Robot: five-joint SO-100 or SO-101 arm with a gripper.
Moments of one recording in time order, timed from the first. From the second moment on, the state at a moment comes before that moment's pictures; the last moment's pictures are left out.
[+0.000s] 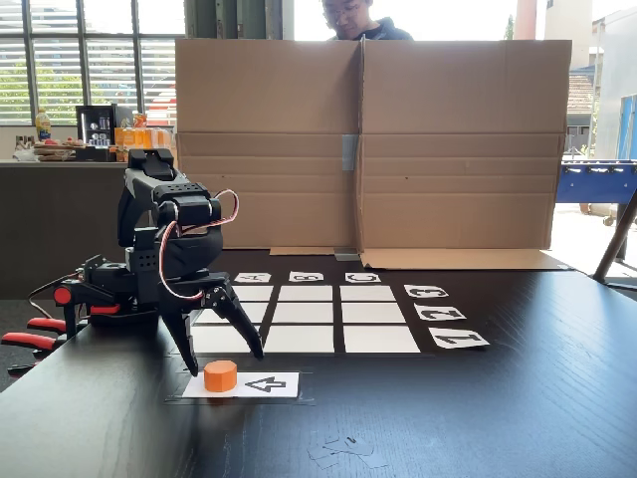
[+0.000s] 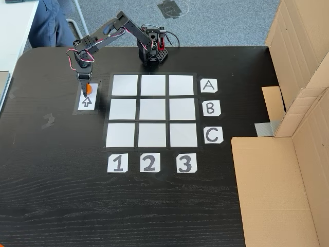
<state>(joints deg) 55.1 55.5 66.5 77.7 24.6</state>
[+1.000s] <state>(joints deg) 55.0 52.6 64.3 77.7 25.0</state>
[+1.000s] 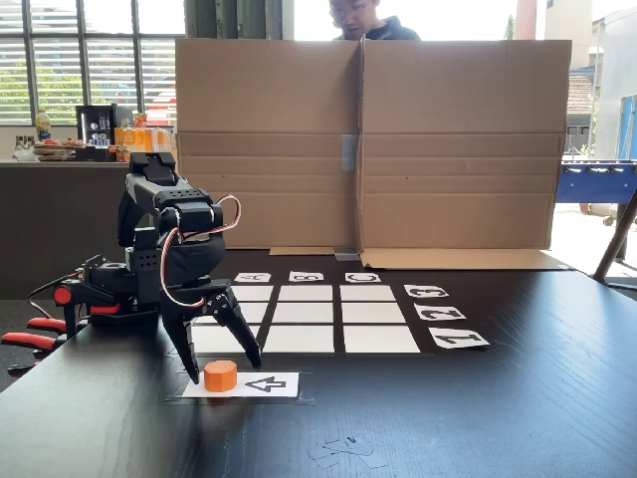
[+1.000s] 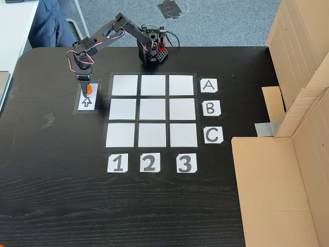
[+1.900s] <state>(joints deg) 54.6 51.7 64.2 77.7 24.8</state>
